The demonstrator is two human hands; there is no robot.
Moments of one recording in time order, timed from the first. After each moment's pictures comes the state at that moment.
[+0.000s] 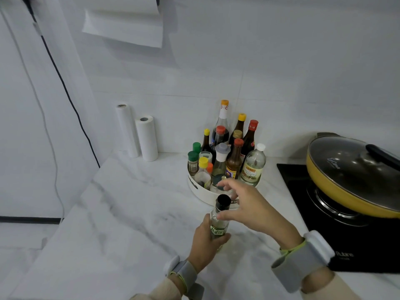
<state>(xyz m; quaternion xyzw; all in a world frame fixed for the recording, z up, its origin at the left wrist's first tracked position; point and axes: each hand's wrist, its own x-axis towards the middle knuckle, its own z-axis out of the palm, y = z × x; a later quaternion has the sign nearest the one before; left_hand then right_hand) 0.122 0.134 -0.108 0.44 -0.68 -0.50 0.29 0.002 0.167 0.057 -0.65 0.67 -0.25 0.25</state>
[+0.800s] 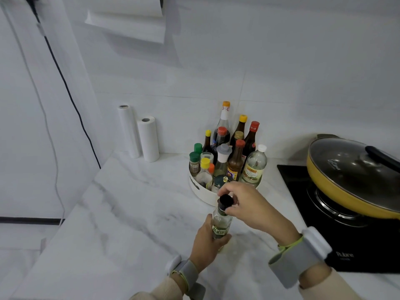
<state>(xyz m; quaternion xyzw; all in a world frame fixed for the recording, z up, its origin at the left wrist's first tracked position) 0.124 0.134 -0.102 0.43 -0.70 -0.50 0.28 0.008 0.159 0.054 -0.68 0.68 -0.22 0.18</state>
